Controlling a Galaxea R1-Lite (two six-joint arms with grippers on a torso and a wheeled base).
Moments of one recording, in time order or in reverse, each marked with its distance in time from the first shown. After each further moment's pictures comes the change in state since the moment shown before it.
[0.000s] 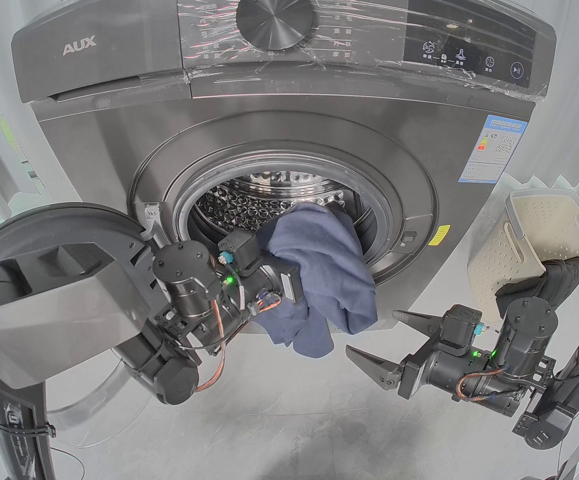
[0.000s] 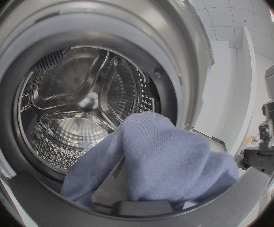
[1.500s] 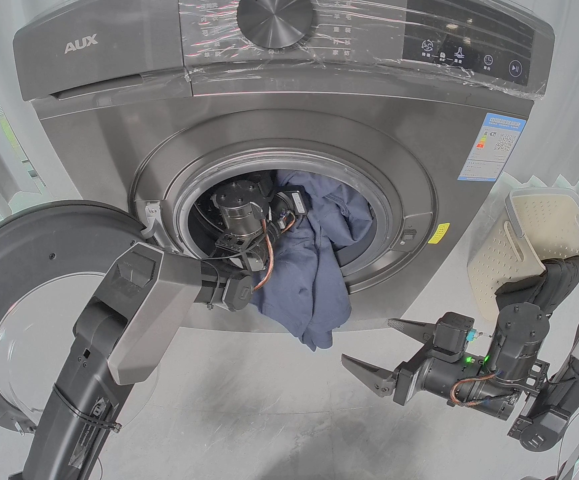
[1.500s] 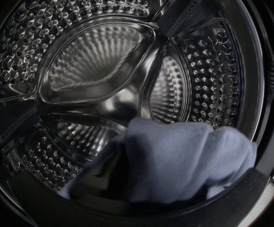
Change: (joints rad) left arm 0.111 0.471 -1.132 0.543 0.205 -0.119; right arm 0.007 0.032 0.003 -0.002 0.005 0.000
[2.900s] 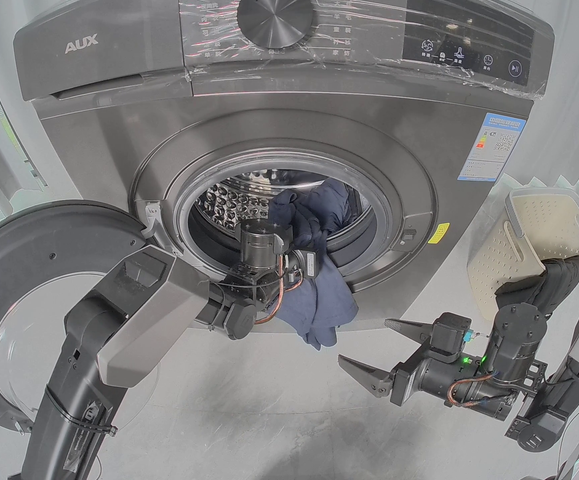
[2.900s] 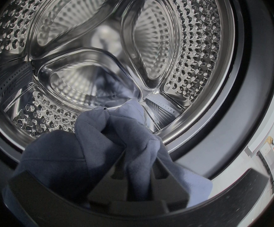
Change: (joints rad) left arm -0.050 -0.075 0.304 0.206 -0.066 0.058; right arm 0.008 0.008 -0.009 -0.001 0.000 0.000
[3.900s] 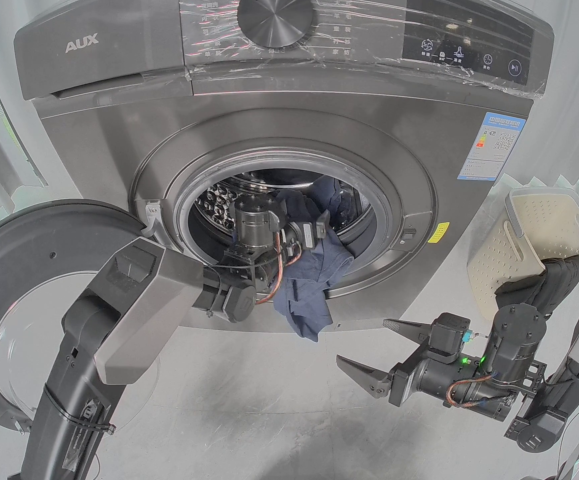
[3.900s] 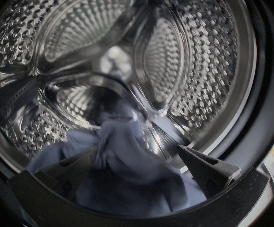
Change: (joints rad) left arm 0.013 -0.003 -0.124 0.004 0.056 -0.038; right arm 0.006 0.001 -0.004 0.000 -0.001 0.002
